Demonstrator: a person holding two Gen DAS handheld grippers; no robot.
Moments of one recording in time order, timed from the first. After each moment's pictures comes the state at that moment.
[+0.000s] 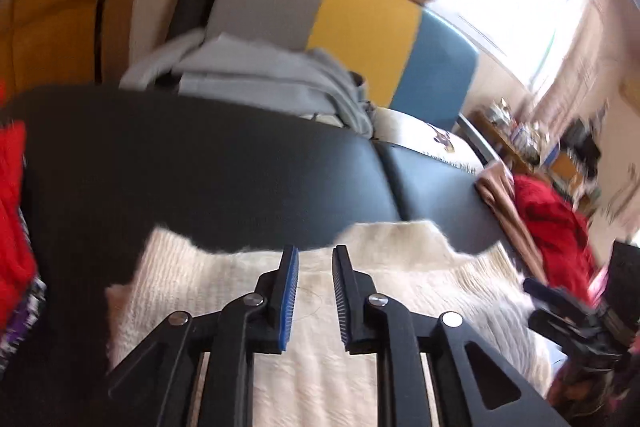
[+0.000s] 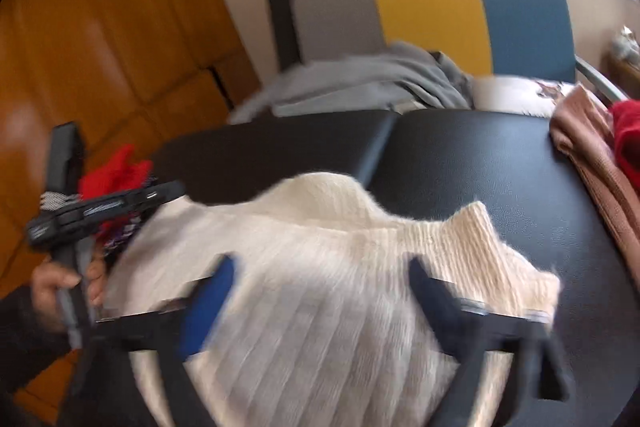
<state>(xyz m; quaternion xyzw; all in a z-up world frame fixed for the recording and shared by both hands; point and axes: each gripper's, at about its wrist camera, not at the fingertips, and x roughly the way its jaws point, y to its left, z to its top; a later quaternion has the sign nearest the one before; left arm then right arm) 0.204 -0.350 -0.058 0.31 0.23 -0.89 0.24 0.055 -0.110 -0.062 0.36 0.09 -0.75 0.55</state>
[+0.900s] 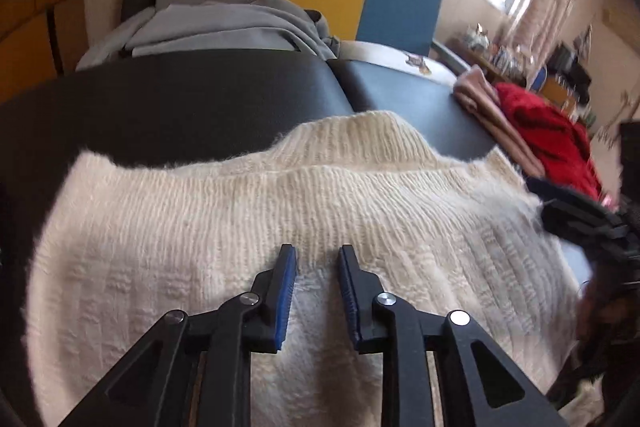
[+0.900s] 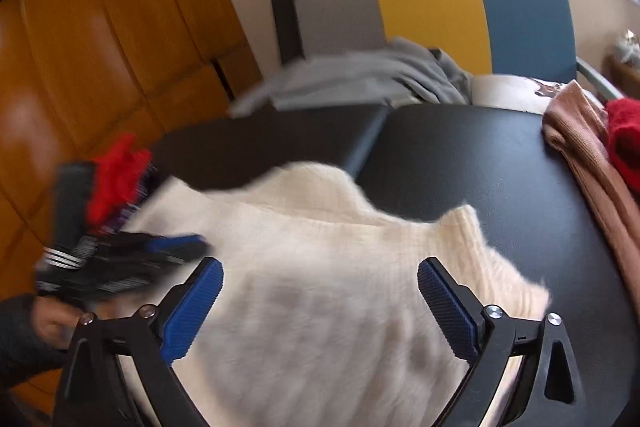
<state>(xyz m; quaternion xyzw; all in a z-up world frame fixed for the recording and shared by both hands) 0.184 -0.321 -0.102 0.39 0.24 -0.87 0.18 0.034 -0.114 -0.076 0.38 0.11 -0.75 0.53</state>
